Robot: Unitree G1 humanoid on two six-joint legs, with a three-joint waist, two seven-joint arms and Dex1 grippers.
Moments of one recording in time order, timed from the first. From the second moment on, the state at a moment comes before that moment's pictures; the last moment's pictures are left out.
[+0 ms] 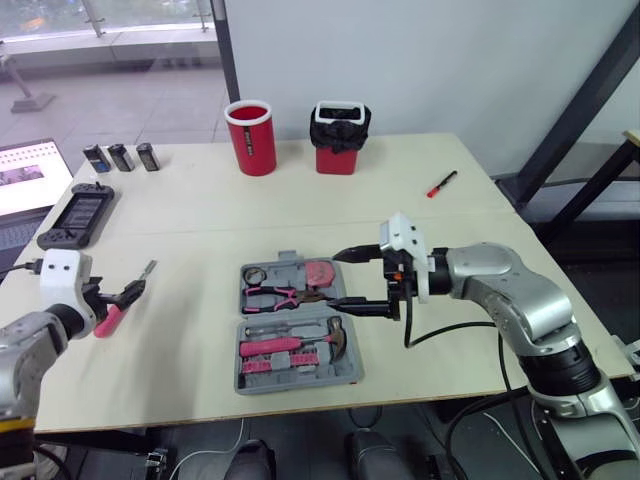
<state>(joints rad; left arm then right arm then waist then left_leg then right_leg) -0.19 0.78 0.41 0.16 -0.44 0.62 -0.48 -0.59 -0.61 0.16 -0.30 0.45 0.68 1.06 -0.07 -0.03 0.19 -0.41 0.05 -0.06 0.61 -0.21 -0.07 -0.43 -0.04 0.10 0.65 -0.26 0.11</state>
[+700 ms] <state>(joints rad) -0.53 0.76 0.22 0.94 -0.21 0.25 -0.66 -0.43 -0.72 0.13 -0.39 0.44 0.73 0.93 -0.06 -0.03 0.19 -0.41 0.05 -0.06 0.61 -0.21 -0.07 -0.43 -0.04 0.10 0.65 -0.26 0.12</state>
